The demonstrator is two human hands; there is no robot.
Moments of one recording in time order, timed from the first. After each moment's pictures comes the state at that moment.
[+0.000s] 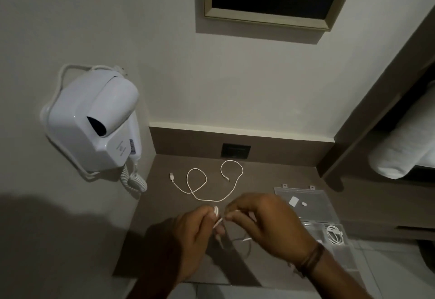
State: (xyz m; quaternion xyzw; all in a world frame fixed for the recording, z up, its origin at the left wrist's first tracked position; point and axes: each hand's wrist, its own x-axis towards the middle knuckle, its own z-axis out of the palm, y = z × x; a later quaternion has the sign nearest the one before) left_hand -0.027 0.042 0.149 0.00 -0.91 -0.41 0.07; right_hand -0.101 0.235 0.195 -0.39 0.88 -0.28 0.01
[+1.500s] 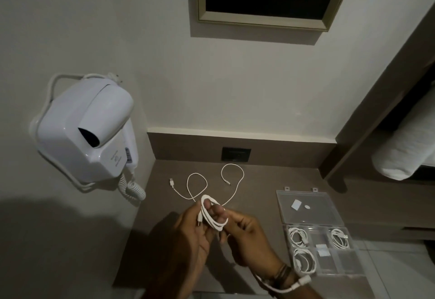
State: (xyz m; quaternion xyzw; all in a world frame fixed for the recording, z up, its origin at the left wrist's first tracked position) left_hand -0.058 0.073 0.165 0.25 -0.37 -0.89 0.00; right_hand -0.088 0.203 0.129 -0.07 0.65 -0.73 0.21
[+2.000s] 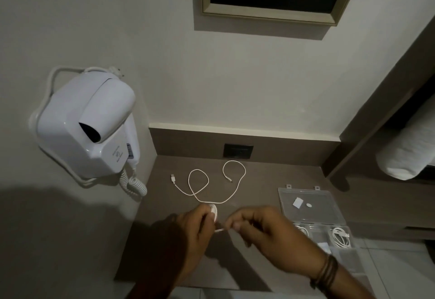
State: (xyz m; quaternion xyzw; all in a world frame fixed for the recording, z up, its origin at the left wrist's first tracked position) left_hand -0.045 0.032 0.137 0.01 -0.95 -0.28 0.11; right_hand -0.103 0.243 0.182 -0.30 0.81 -0.46 0.21
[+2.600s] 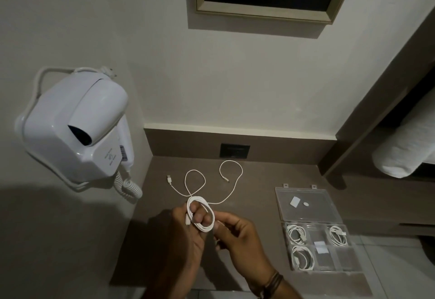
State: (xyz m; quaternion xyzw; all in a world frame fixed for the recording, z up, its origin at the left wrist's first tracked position) left_hand -0.070 0.064 0.143 0.24 -0.32 -0.91 0.05; right_hand -0.071 0.187 0.132 0.00 0.60 -0.78 0.20
